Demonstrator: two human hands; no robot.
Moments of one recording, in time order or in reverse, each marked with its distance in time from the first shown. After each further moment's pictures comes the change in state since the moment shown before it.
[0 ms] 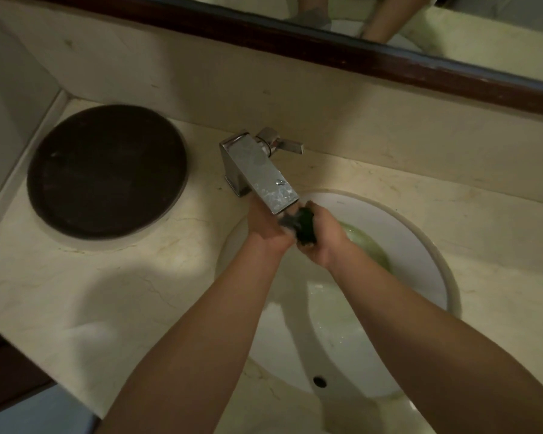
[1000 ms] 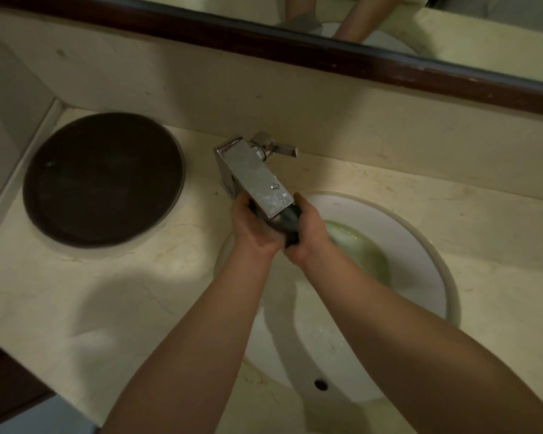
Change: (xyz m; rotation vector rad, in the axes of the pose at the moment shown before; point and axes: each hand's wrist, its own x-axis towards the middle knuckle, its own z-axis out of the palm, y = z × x) left_hand -0.003 0.013 -0.001 -0.001 -0.006 0.045; right_hand -0.019 0.002 0.033 0.231 -0.088 0.050
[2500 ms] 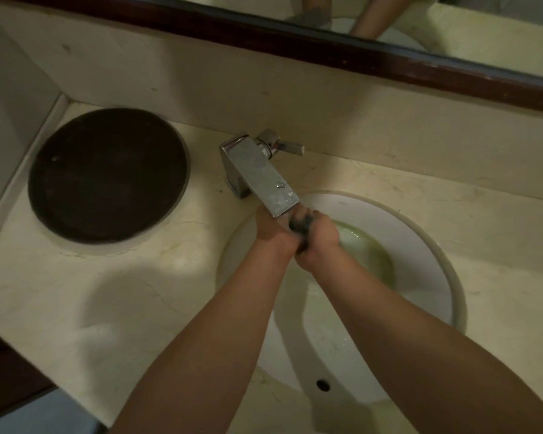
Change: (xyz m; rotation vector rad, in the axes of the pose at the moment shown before) left_hand 0.011 -0.026 0.004 0.270 0.163 0.023; right_hand 0.020 0.002 -0.025 0.011 0.148 -0.042
